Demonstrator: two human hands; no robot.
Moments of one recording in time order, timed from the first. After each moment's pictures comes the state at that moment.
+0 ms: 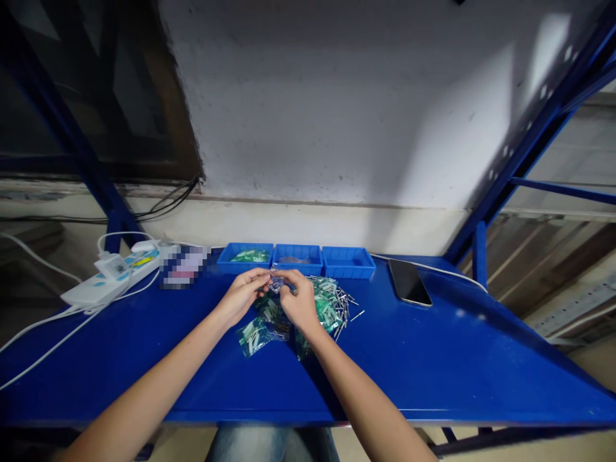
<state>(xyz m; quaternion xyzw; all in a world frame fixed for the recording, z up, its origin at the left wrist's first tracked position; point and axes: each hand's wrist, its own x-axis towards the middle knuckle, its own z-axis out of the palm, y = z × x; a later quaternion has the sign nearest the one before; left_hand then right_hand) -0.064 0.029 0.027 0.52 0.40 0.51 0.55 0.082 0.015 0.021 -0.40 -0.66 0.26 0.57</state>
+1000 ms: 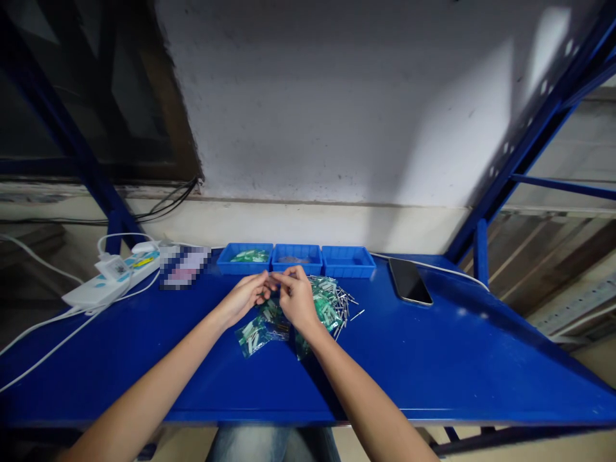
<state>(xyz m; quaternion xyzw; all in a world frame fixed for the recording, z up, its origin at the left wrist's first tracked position) -0.065 0.029 0.027 0.54 0.39 0.44 0.60 0.085 0.017 0.020 -0.42 -0.72 0.15 0.53</state>
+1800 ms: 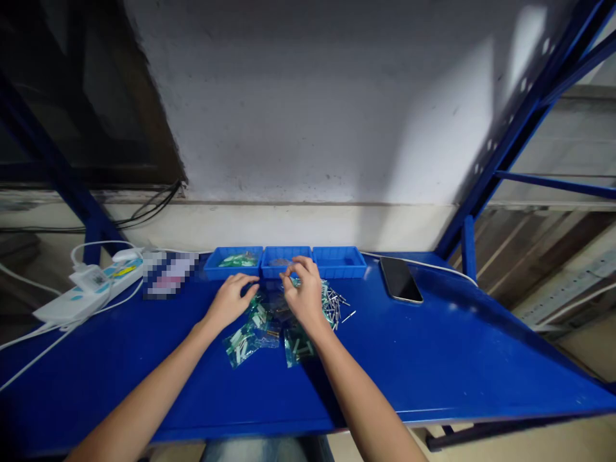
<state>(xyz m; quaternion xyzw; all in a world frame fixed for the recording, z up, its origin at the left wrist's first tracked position) -0.082 0.048 0.001 0.79 0.52 0.33 0.01 0.112 0.023 0.039 -0.47 -0.66 0.09 0.58</state>
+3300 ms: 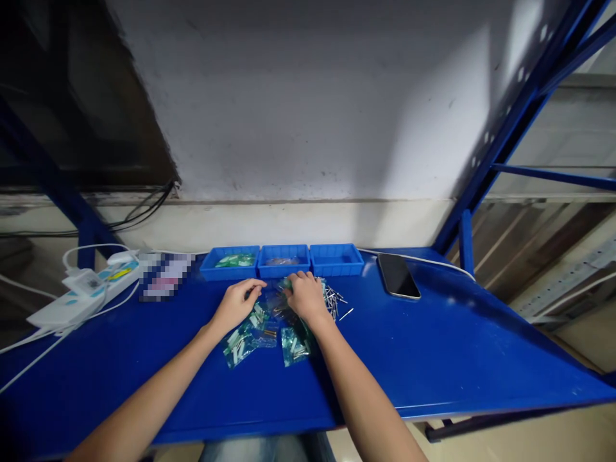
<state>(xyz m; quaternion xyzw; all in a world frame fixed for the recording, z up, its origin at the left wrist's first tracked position) -0.065 0.038 0.006 0.79 0.46 0.37 0.17 0.130 0.041 0.006 -0.59 -0.76 0.00 0.28</state>
